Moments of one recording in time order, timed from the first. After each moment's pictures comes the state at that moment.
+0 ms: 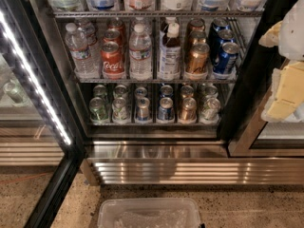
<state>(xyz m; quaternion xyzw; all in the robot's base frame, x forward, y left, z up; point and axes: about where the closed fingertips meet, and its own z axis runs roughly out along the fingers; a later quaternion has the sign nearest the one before) 0.438 -0.217 0.976 -0.60 0.78 -0.03 0.16</state>
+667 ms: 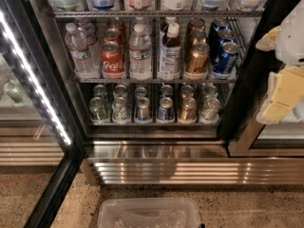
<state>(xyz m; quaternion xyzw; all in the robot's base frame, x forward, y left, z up) 0.441 -0.214 0.965 -0.60 0.78 -0.02 0.17</state>
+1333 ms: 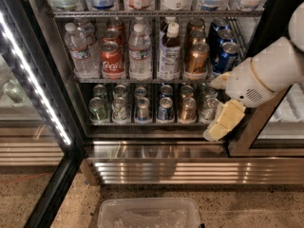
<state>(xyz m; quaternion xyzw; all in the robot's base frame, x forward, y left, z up) 0.475 -0.151 0.855 -0.56 0.78 0.16 0.24</state>
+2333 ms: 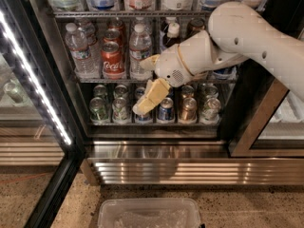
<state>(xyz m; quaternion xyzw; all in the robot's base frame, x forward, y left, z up) 0.543 0.028 0.872 -0.60 0.65 0.30 0.34</state>
